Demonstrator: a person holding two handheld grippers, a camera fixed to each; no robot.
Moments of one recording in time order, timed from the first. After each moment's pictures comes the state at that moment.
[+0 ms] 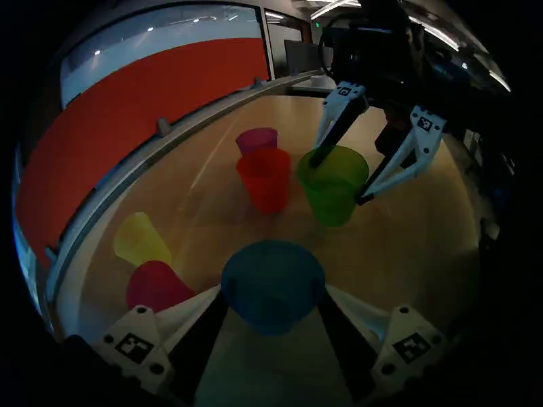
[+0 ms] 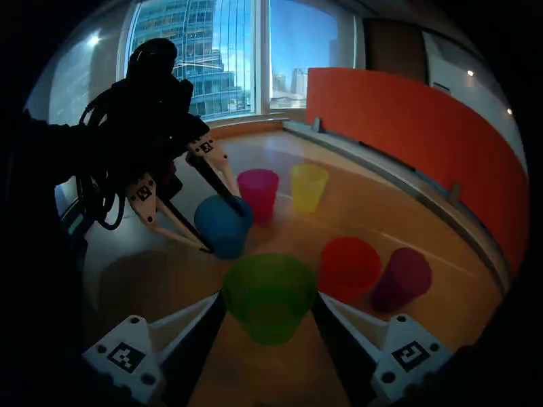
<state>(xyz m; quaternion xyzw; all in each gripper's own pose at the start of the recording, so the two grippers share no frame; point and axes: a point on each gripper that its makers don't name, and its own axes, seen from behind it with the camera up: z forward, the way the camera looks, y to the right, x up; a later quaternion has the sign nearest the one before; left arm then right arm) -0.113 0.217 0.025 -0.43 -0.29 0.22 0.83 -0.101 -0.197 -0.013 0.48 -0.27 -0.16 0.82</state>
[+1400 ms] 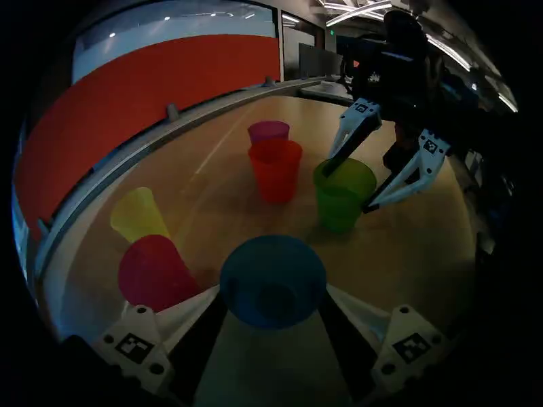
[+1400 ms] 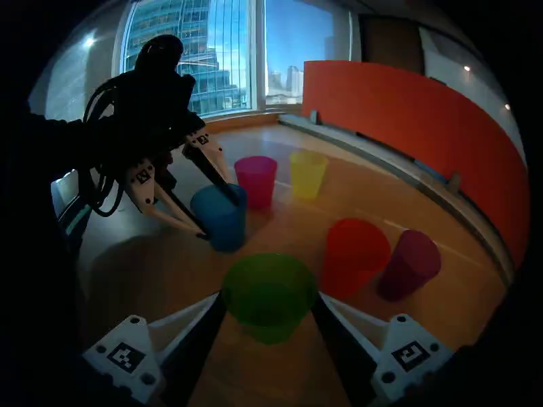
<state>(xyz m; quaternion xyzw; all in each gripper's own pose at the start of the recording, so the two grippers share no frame) -0.127 0.202 0.024 -0.42 -0.31 0.18 0.83 -0.124 -0.194 -0.017 0.47 -0.27 -0.15 0.83</state>
